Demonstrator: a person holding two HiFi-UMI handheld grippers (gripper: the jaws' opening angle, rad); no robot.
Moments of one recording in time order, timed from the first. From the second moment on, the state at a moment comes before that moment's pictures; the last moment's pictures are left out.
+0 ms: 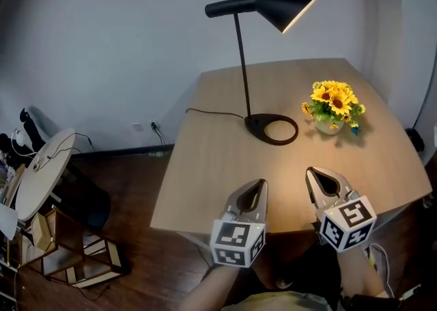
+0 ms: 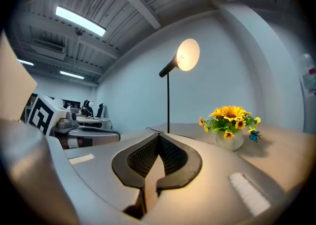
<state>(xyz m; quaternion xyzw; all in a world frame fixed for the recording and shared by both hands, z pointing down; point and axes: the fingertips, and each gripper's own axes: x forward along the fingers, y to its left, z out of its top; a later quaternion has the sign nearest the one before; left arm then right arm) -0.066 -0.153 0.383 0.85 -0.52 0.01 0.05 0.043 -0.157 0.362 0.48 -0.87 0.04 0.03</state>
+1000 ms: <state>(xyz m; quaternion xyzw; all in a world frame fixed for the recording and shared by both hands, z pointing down) -0.083 -0.030 0.401 0.84 -0.54 0.01 0.02 0.032 -0.036 0.406 0.45 -0.89 0.07 0.08</state>
